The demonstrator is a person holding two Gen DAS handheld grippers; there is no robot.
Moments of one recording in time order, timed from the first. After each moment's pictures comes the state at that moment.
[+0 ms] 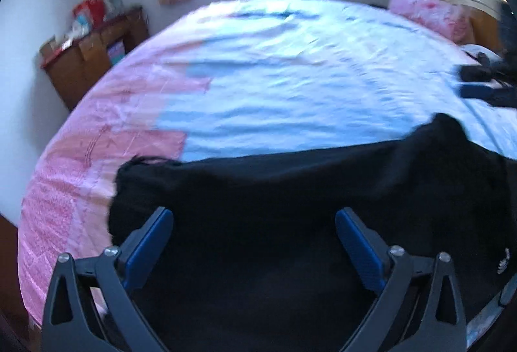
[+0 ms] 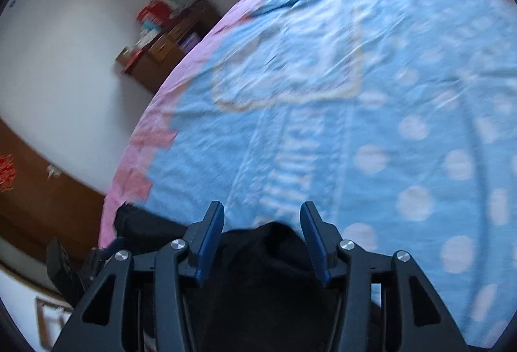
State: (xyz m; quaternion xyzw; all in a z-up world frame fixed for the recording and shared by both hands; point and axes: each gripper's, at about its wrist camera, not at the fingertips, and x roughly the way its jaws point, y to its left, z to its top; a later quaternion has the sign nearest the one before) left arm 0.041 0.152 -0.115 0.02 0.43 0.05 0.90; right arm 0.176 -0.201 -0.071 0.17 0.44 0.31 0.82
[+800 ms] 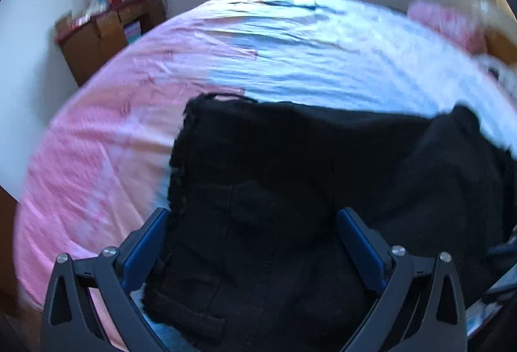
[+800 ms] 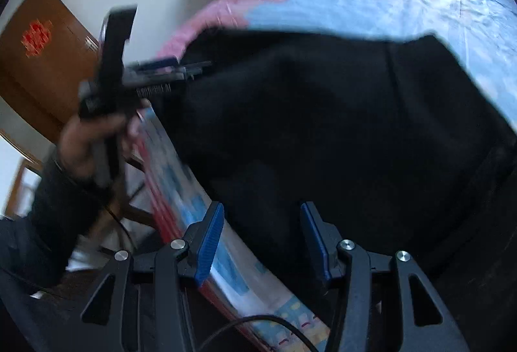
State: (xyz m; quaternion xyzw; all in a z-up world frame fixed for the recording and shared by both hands) left arm -0.004 0.201 -0.131 -0.03 0.43 0.06 0.90; right arm -0.015 -0.117 -0.139 -0.02 0.46 0.44 0.77
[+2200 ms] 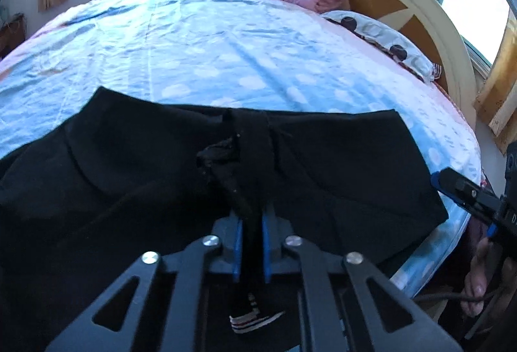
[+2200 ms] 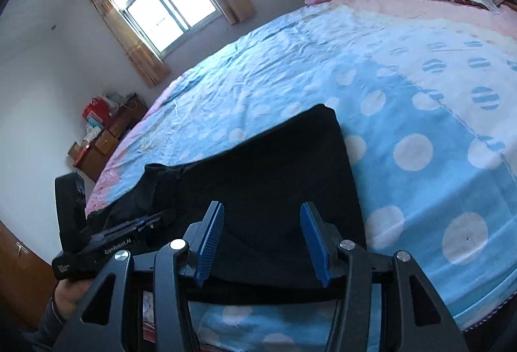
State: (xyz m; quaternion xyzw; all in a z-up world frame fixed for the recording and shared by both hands) left arm 0.001 -0.110 -0.118 0.00 0.43 -0.23 0.87; right arm -0.084 -0.416 -0.130 0.27 0.31 0.10 0.90
